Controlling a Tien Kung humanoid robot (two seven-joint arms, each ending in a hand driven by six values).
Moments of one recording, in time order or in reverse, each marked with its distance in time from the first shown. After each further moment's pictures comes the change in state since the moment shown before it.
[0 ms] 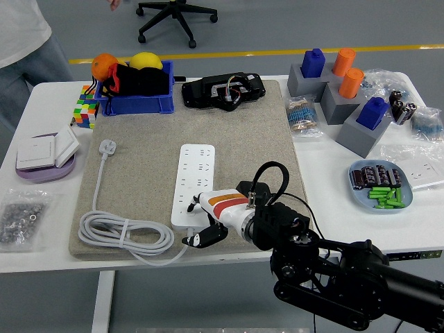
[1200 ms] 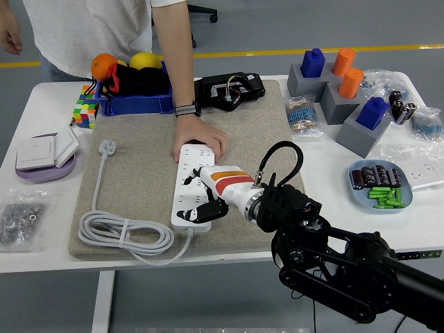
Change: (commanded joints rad) left arm 0.002 -0.004 -0.007 0.000 0.002 0.002 0.000; right arm -0.025 -0.002 0.154 0.112 -0.053 -0.010 0.000
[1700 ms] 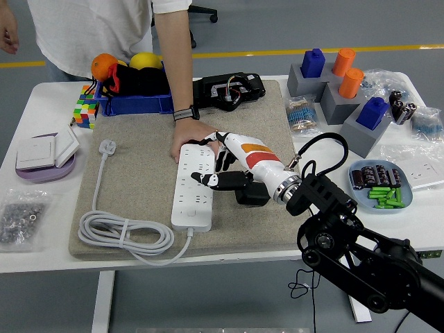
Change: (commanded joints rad) left arm 0.004 -0.004 -0.001 0.000 -0.006 0.001 -0.002; right arm -0.119 -0.080 0.151 -0.103 0.051 -0.199 0.397
